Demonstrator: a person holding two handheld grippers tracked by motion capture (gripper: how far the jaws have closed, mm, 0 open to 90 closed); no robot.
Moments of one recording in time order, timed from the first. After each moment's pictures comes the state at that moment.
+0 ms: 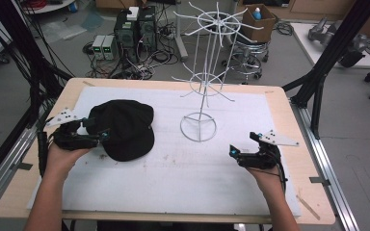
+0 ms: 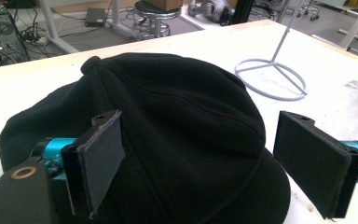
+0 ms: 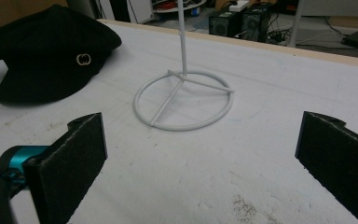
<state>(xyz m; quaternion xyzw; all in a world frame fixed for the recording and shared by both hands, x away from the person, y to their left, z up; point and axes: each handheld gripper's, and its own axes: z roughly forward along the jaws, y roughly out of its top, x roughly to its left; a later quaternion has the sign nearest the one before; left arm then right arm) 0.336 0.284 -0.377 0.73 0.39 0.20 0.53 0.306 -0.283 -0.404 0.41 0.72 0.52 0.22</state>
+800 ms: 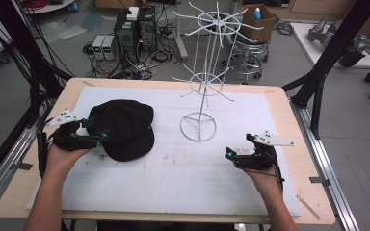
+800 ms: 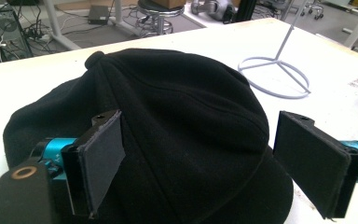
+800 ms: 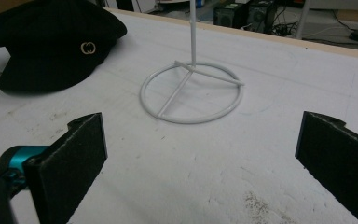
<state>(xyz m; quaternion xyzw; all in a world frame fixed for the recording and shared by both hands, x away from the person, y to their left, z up) 0.335 0.285 -0.379 0.73 0.40 0.20 0.52 0.305 -0.274 -0.407 0.40 0.73 0.51 0.21</state>
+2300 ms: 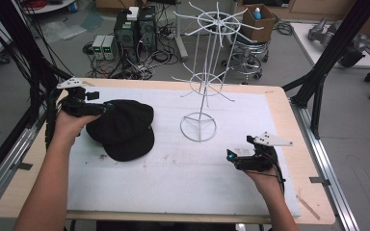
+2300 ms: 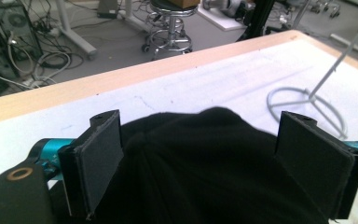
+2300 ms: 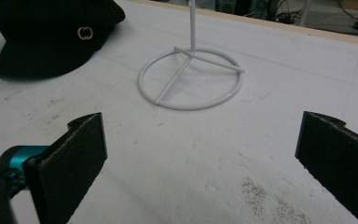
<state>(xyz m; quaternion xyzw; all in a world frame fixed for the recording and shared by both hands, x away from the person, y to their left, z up) 0.420 0.277 -0.337 0.73 0.42 0.19 0.51 0.306 -0.277 -0.410 0.40 0.74 0.49 0.20</state>
